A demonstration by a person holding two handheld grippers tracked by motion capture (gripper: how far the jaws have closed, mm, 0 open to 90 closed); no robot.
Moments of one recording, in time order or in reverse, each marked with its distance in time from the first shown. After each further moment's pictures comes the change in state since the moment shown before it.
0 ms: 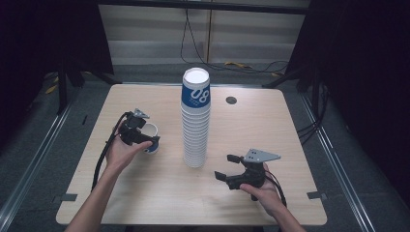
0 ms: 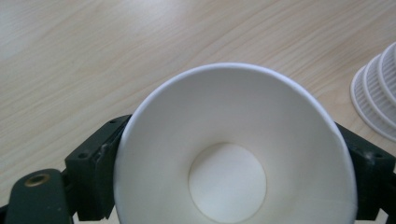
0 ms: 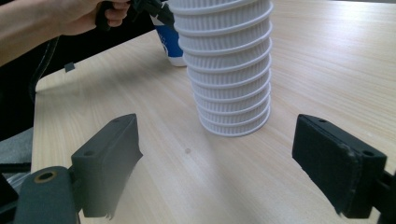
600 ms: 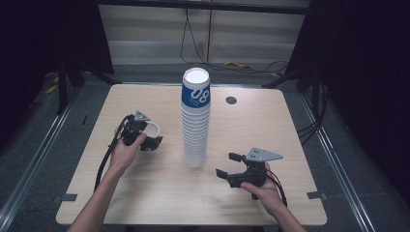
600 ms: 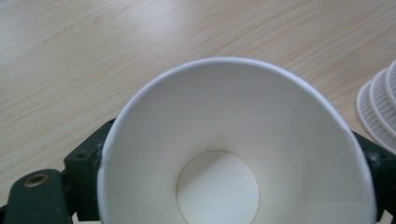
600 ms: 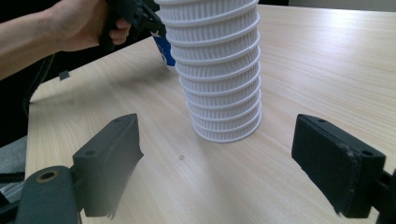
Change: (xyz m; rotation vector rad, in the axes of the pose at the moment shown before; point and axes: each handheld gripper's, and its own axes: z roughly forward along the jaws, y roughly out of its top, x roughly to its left) left arm -0.002 -0.011 0.012 -0.079 0.011 -0.023; right arm -0.002 0.002 -0.003 -0.028 -0.023 0.008
